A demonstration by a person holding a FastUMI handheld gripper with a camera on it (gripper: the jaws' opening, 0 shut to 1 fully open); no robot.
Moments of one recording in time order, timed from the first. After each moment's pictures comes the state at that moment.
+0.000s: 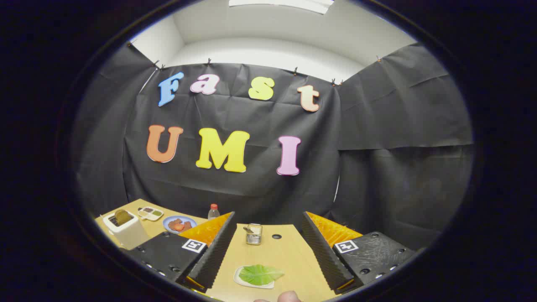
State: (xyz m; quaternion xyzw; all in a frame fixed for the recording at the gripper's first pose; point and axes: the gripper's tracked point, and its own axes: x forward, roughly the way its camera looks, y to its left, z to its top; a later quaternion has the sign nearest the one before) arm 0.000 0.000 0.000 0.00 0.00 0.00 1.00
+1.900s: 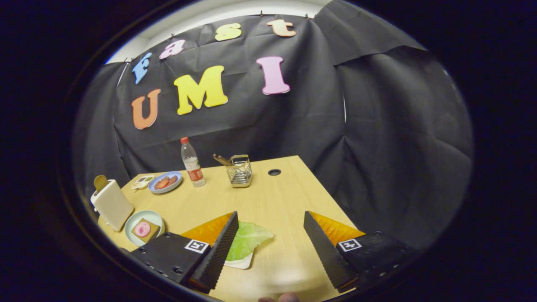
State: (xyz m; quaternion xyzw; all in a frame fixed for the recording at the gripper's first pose) arm 0.121 -0.084 -0.283 0.11 0.20 0.06 0.97
